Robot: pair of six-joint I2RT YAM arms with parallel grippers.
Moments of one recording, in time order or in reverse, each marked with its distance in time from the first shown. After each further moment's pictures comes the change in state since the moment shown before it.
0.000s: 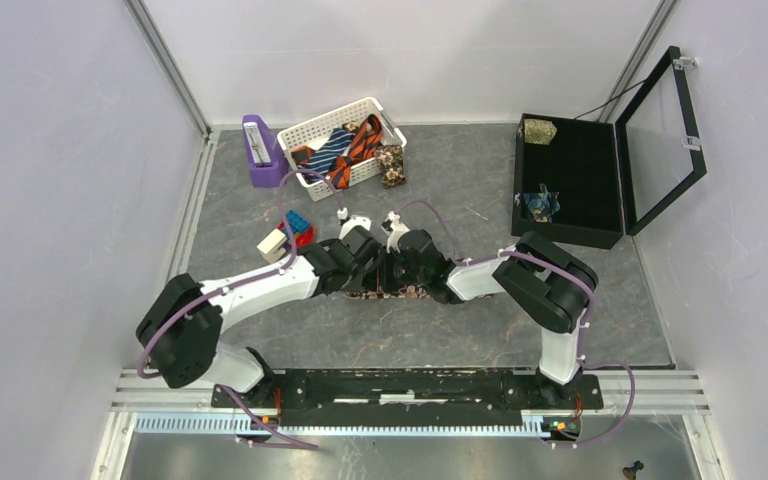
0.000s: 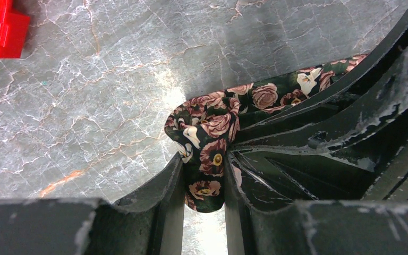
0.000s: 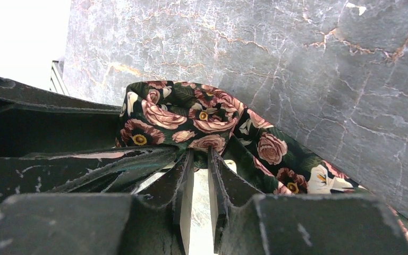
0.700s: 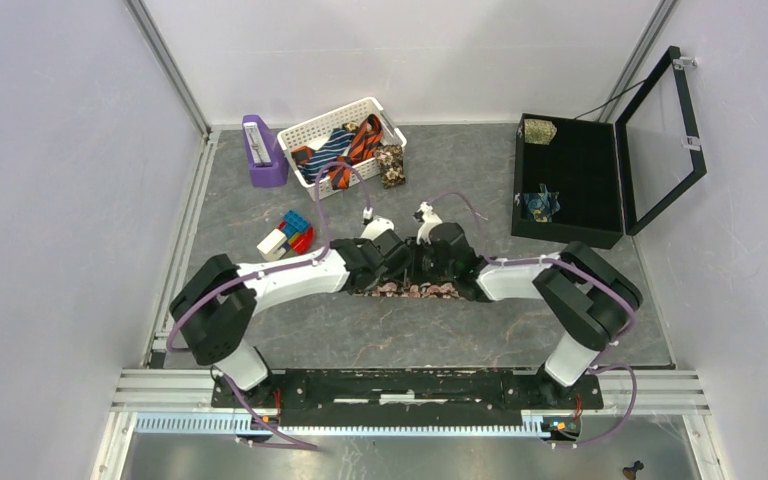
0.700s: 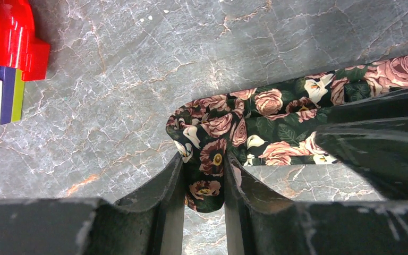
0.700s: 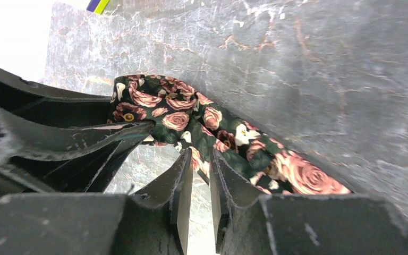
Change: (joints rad) left arm -0.100 0.179 0.150 -0.097 -0.163 -0.001; right arm -0.109 -0.180 -0.125 -0.081 0.032 -0.075
